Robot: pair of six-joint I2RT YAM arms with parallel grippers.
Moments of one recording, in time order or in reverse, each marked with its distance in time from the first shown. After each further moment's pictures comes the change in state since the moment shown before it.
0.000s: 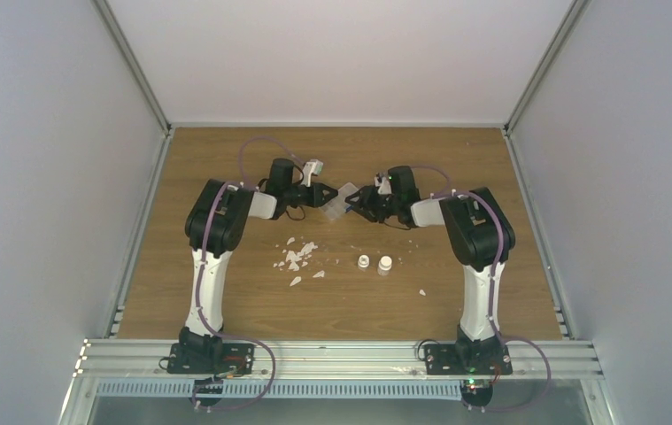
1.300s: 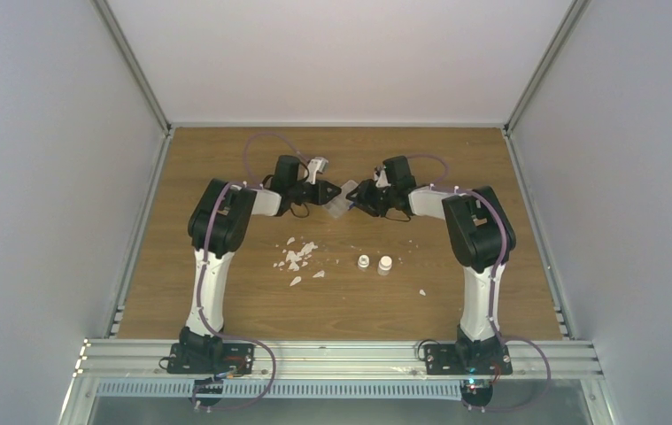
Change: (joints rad) left arm -0.021 0.010 0.056 -0.069 -0.059 0.042; right arm 0.011 -0.013 0.123 -0.250 0.092 -0.086
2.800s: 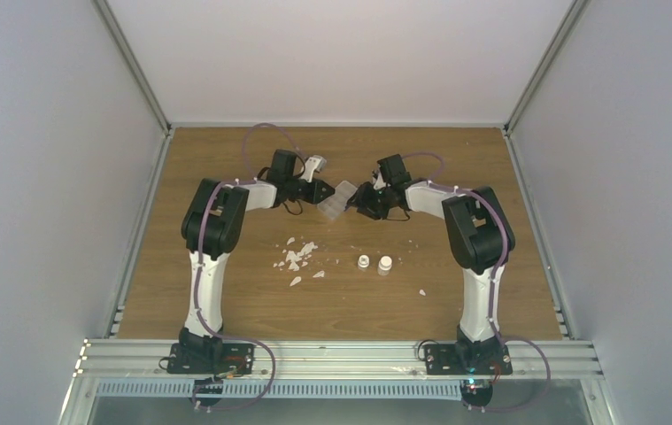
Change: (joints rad) left arm 0.028 -0.046 0.065 -0.273 -0.043 0.195; right arm 0.024 -0.012 0.072 -0.246 0.077 -0.067
